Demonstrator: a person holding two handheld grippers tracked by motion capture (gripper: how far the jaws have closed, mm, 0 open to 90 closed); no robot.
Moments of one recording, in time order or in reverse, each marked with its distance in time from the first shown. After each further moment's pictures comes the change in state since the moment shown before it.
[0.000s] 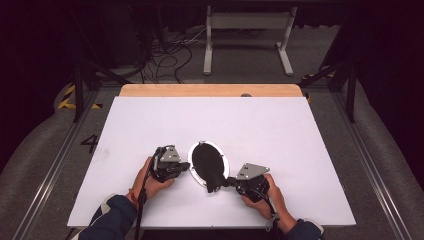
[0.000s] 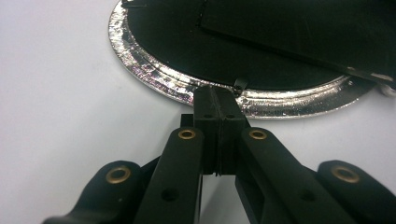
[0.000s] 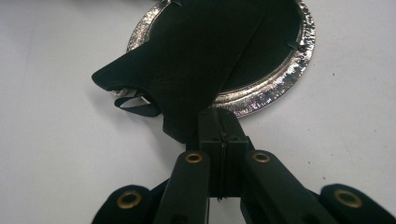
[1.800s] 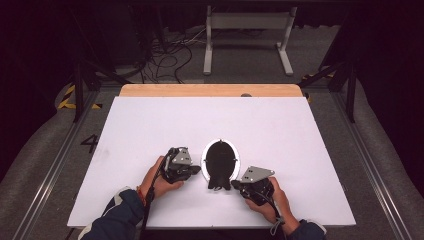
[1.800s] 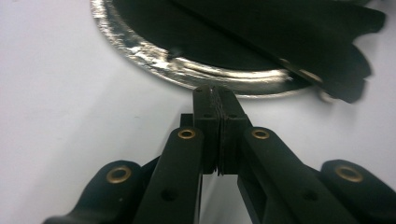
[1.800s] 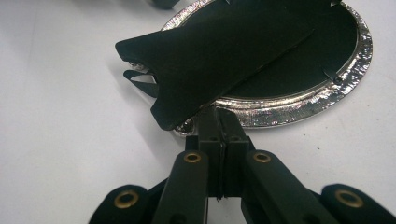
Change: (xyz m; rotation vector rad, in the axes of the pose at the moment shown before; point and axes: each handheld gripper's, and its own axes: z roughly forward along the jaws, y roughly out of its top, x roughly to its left) left arm -0.021 0.016 0.011 0.035 -0.100 0.122; right arm 0.000 -0.009 -0.009 0.017 -0.002 0.008
